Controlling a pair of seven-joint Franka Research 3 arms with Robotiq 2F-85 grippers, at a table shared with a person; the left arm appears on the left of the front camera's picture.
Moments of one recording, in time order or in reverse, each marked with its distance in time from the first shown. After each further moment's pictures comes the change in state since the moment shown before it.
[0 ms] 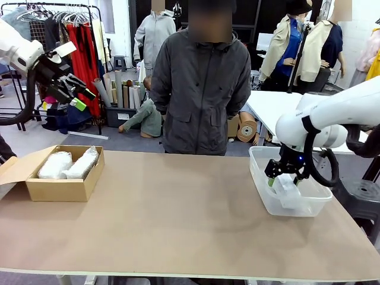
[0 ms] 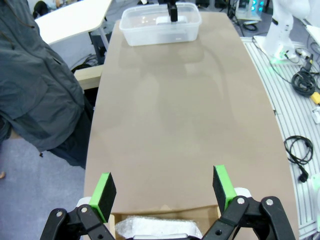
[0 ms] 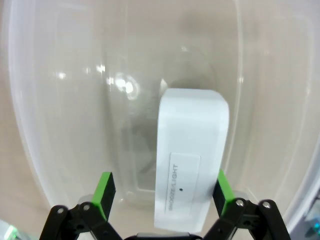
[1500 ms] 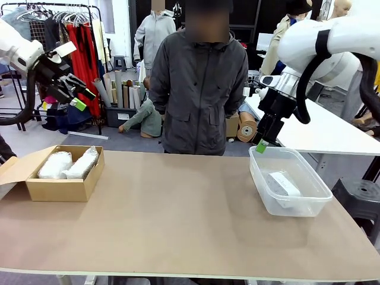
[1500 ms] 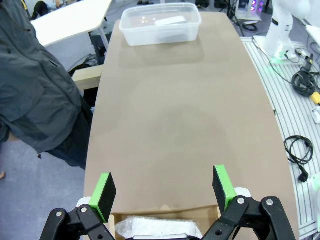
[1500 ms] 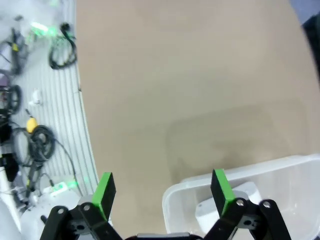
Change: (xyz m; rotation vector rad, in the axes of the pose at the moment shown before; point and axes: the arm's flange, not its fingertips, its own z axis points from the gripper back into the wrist) left arm 0.000 0.000 0.000 0.000 0.000 0.000; right arm -0.031 0.103 0.163 0.374 -0.068 1.281
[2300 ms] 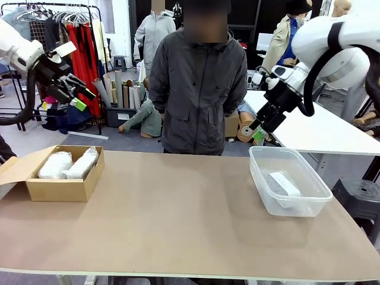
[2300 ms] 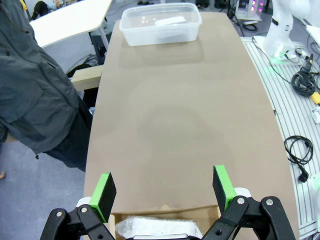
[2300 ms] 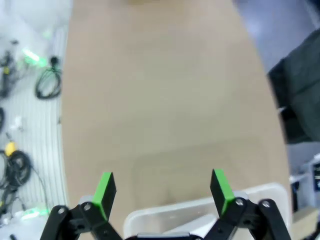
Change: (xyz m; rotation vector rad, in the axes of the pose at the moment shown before) left arm 0.000 0.000 0.000 0.000 0.000 0.000; right arm -0.018 -0.032 0.026 -0.104 -0.280 0.102
